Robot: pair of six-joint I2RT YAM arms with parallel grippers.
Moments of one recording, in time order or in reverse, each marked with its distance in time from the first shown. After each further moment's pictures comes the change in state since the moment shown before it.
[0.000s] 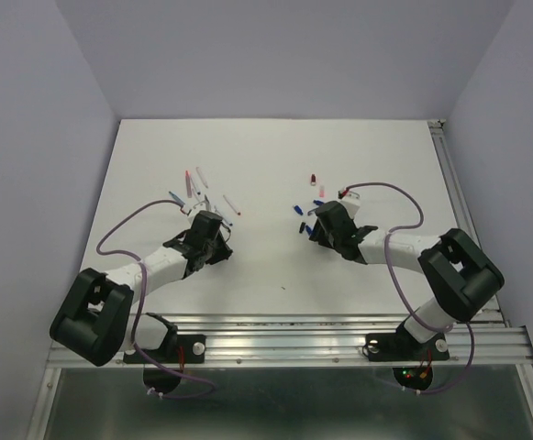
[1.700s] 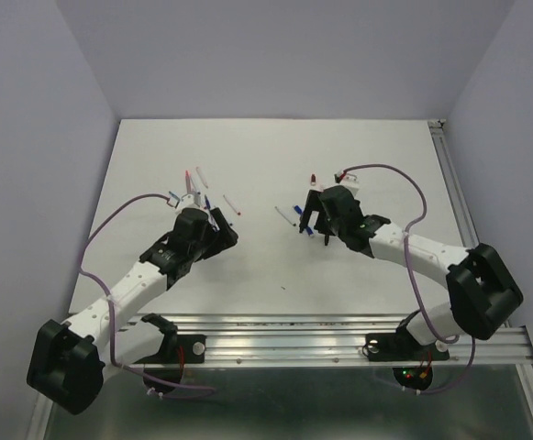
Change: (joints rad) left arm 0.000 -0.291 0.045 -0.166 0.002 0.018; right arm 0.000 -0.106 0.119 -0.145 -0.076 -0.125
